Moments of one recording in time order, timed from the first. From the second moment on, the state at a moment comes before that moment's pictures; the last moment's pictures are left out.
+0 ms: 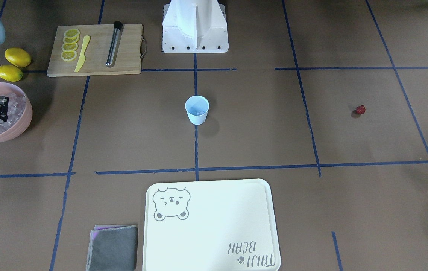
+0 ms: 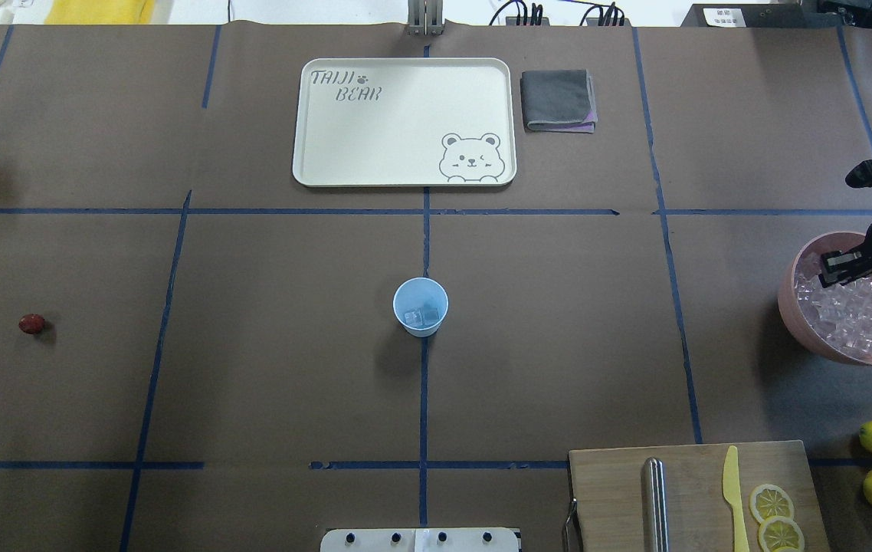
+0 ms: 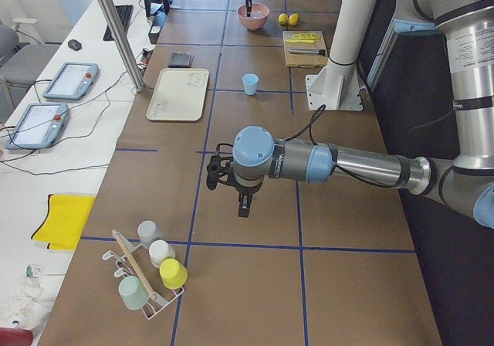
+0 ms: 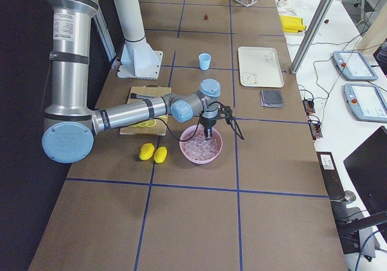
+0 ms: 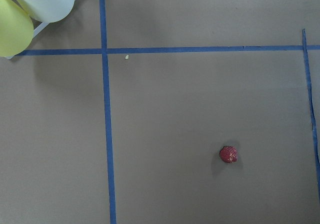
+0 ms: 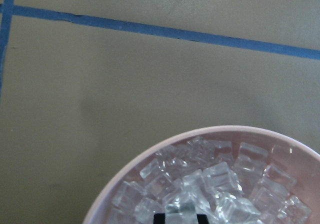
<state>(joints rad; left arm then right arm) -1.59 -1.33 -1.97 -1.57 -2.52 -0.04 1.01 -1.66 1.88 -1.33 2.14 0.58</state>
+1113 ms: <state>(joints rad) -1.59 -1.33 -1.97 -1.57 -2.53 -0.04 0.68 -1.13 2.01 -1.55 2.02 1.31</state>
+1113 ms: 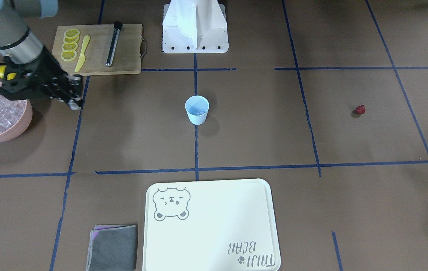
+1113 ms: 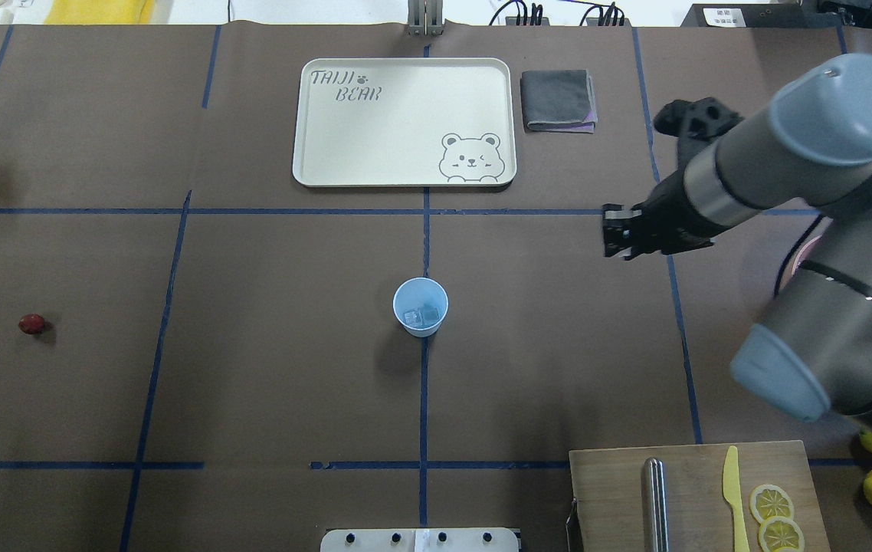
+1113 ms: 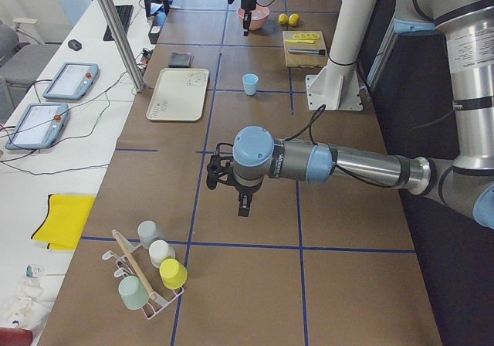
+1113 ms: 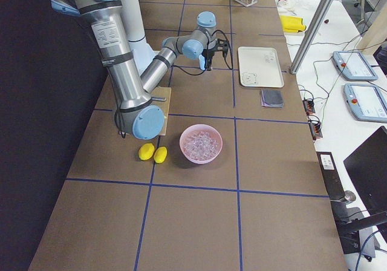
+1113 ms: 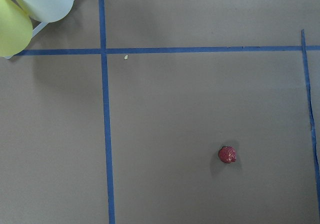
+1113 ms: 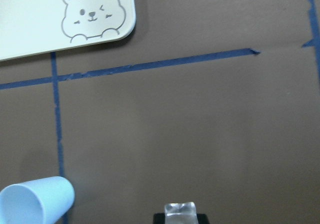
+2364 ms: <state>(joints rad) -1.57 -1.33 -1.97 -1.57 -2.54 -0.07 0.47 -0.82 1.65 -1.47 1.83 1.53</state>
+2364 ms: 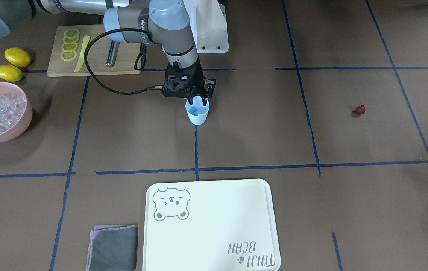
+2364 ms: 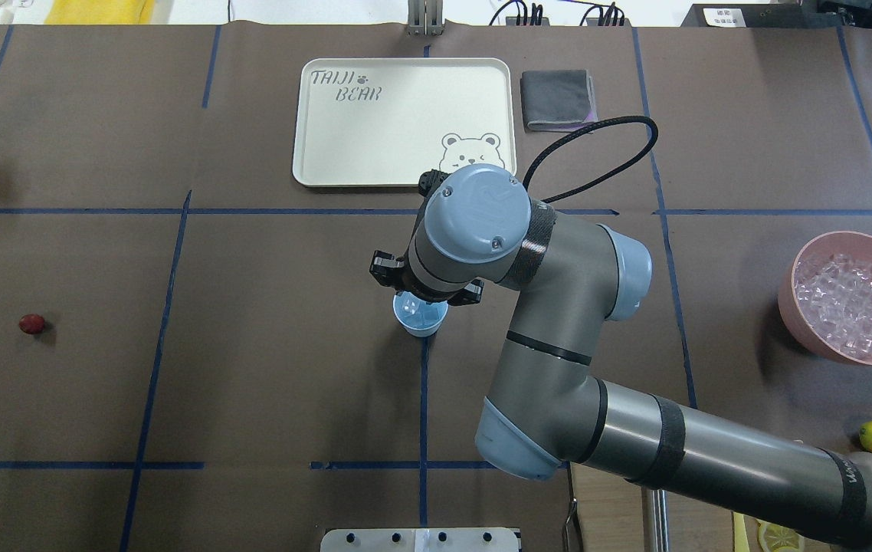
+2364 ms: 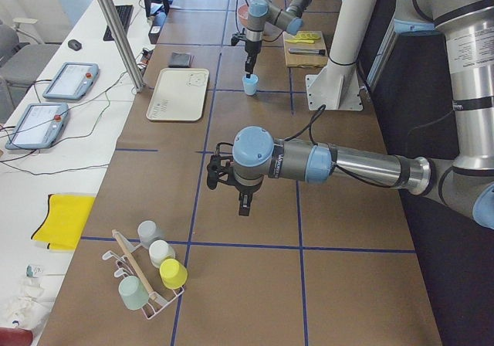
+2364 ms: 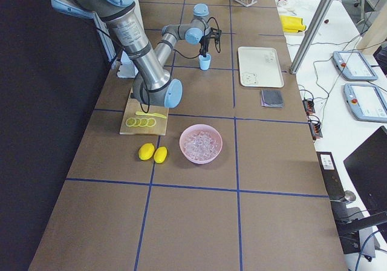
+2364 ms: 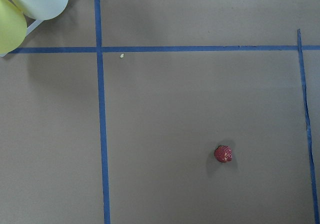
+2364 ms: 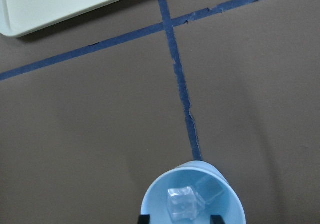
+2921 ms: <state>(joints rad) -1.28 -1.35 -1.95 -1.76 -2.42 -0.44 0.59 -0.92 1.81 -1.54 1.90 1.49</state>
